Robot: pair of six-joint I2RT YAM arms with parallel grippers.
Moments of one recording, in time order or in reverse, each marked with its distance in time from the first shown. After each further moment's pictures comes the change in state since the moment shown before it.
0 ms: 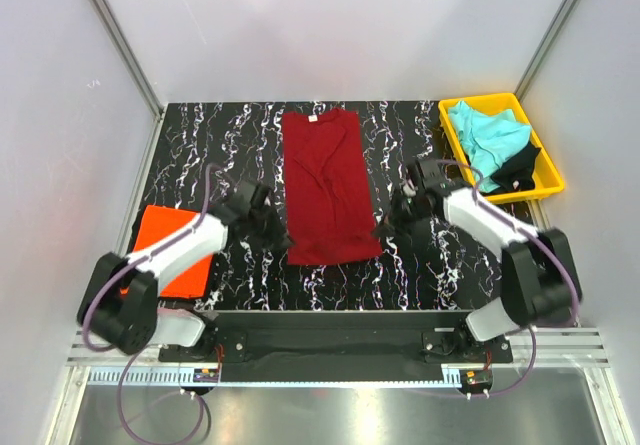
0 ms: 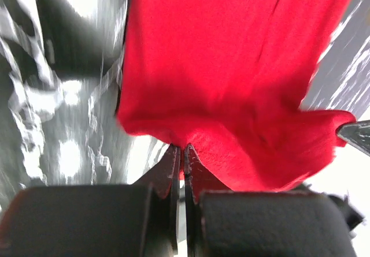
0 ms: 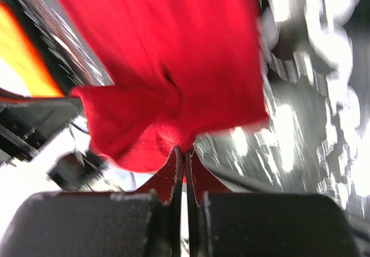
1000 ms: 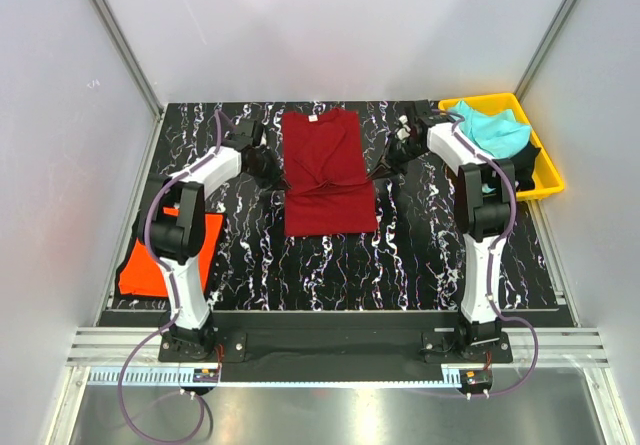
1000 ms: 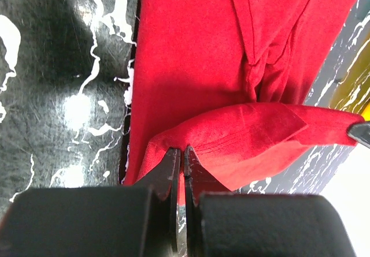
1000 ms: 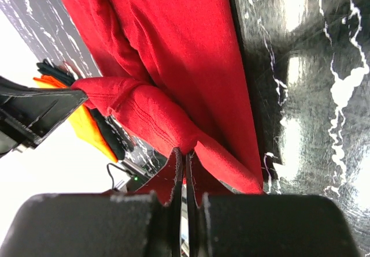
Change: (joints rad) left arm 0.300 0.672 0.701 -0.072 0.105 0.262; right arm -0.182 0.775 0.917 -0.223 -0.125 -0.212
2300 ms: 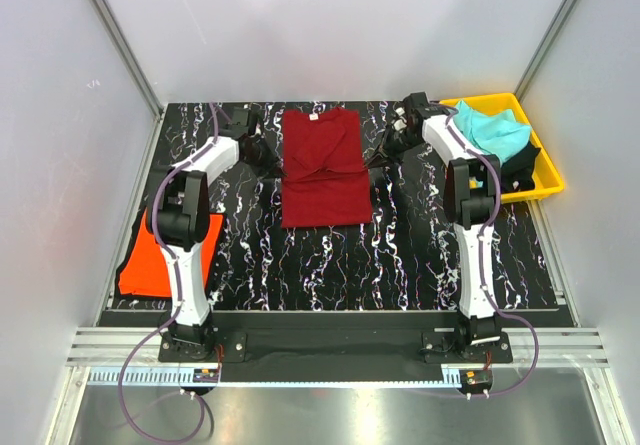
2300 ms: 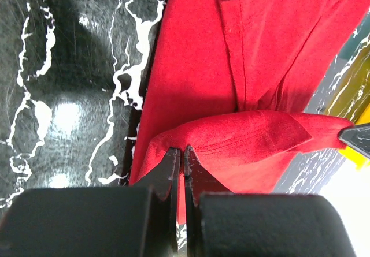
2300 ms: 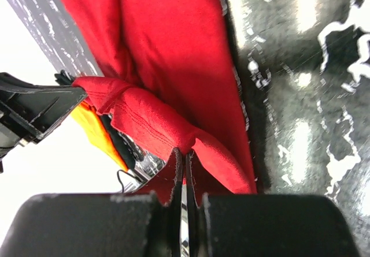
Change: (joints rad) left arm 0.056 0.131 0.163 -0.014 0.007 -0.013; right arm -0.023 0.221 0.313 -0.083 -0.063 -0.012
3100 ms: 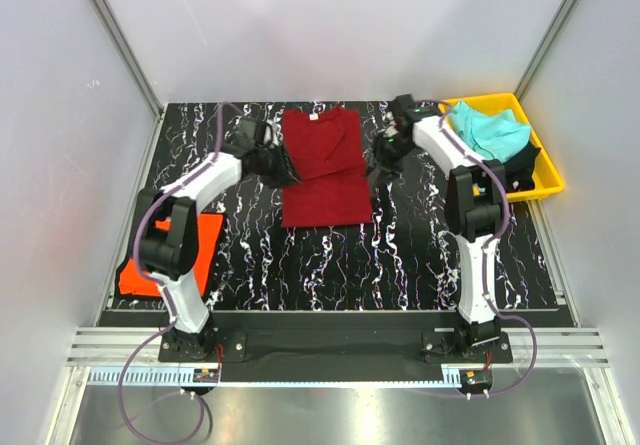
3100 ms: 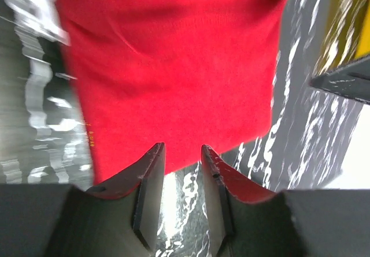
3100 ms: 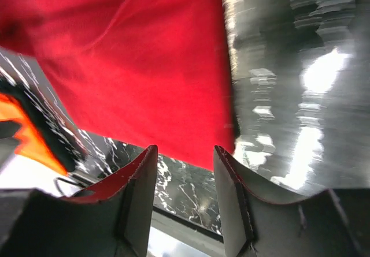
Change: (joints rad) left arm -0.095 -0.275 -0.226 0.098 0.016 0.142; right arm 0.078 -0.180 -0.145 -0.114 0.267 -0.096
